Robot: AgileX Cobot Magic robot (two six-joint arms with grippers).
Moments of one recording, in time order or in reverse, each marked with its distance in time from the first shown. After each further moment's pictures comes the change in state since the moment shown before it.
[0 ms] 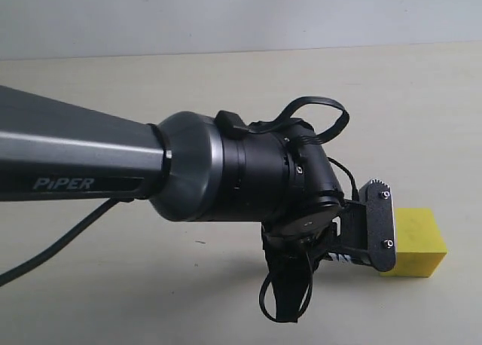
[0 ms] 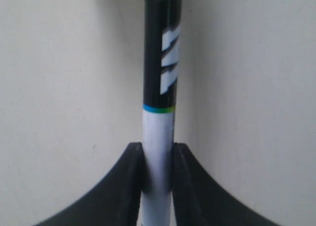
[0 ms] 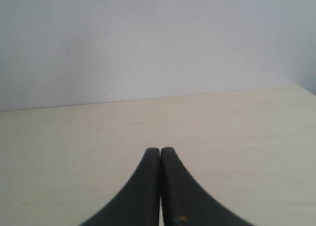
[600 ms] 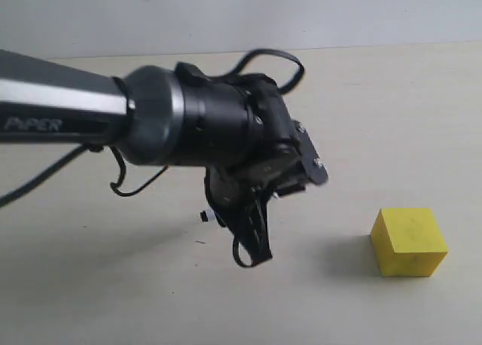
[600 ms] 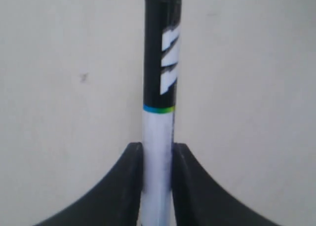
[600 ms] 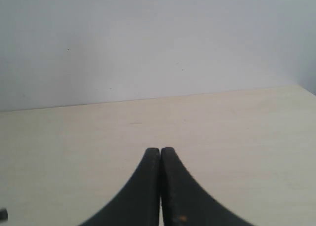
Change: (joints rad) left arm 0.121 -0.032 0.000 0.132 0.206 -0.494; right arm 0.000 0.000 0.000 0.000 0.000 0.000
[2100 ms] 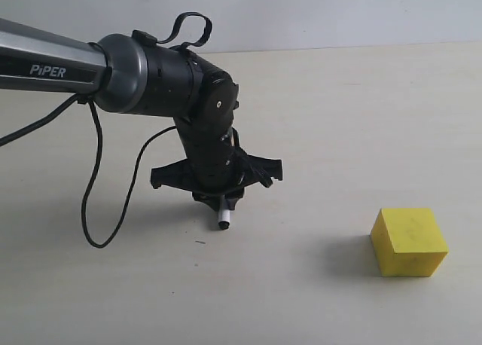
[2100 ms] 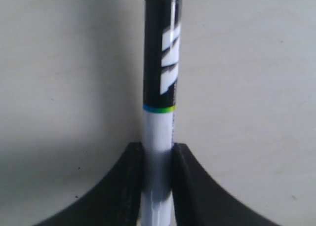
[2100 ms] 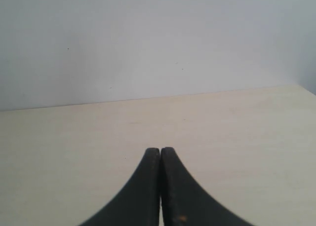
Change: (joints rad) left arm 0.246 0.094 -0.043 -0.405 -0.142 -0.702; right arm 0.000 0.000 0.000 0.000 0.000 -0.002
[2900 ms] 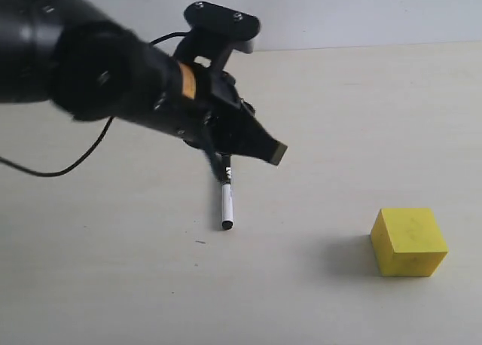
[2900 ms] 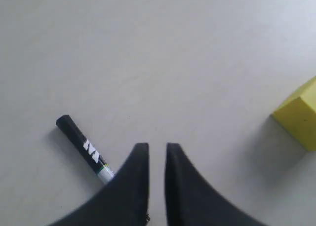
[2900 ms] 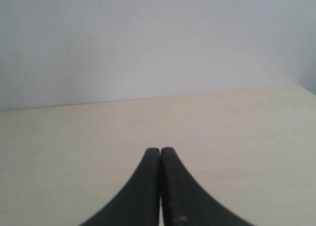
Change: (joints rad) left arm -0.059 -0.490 0.360 0.004 -0.464 0.655; right arm 0.000 0.000 0.000 0.000 0.000 0.000
